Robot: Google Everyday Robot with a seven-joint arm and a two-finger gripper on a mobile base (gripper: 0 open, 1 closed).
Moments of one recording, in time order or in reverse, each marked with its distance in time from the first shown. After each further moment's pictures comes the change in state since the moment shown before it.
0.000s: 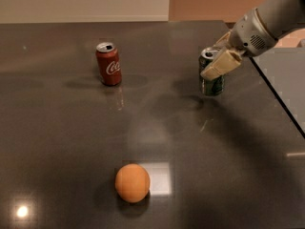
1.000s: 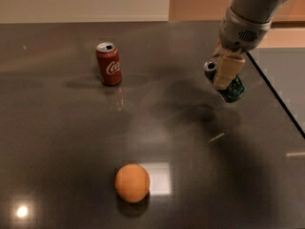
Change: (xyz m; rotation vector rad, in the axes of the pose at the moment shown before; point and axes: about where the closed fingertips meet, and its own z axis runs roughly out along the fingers) arm 0.018 0.026 -0.012 -0.055 0.476 -0.160
